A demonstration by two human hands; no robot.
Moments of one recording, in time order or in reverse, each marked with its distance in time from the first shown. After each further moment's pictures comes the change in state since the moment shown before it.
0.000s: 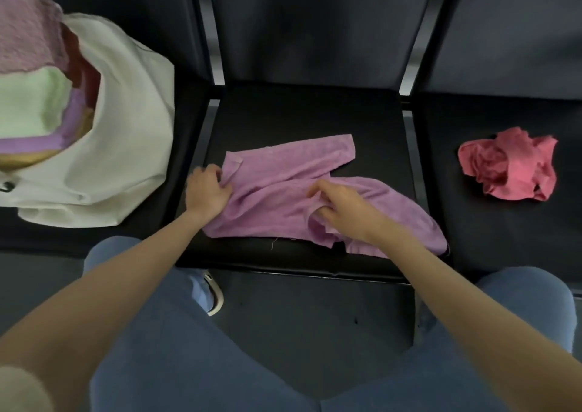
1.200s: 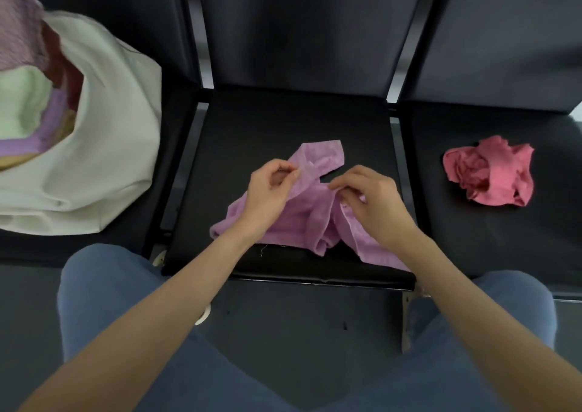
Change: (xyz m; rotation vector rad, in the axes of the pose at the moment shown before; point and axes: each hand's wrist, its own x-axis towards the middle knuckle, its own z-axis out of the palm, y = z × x) left_hand -0.062 0.125 -0.009 -0.944 -0.171 0.152; right_hand -0.021 0.011 -0.029 -0.036 0.440 -0.135
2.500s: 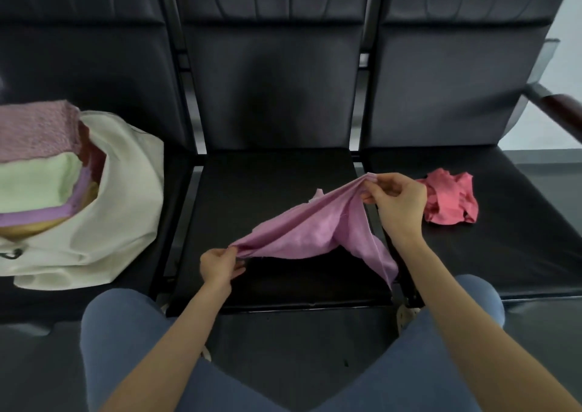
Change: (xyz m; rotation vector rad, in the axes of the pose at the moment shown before) left_hand -0.038 -0.032 -0.038 -0.163 0.421 -0.640; right_hand -0.018 -0.018 -0.081 0.425 0.609 0.454
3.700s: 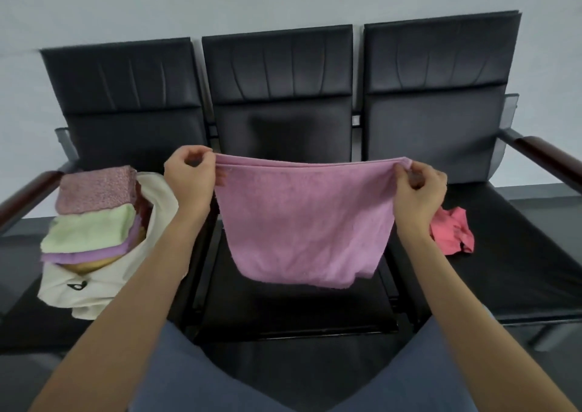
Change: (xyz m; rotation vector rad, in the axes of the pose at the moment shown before) left_hand -0.091 0.219 -0.047 -0.067 0.136 1.000; right_hand 0.006 -0.079 -0.040 0.069 0.411 -0.105
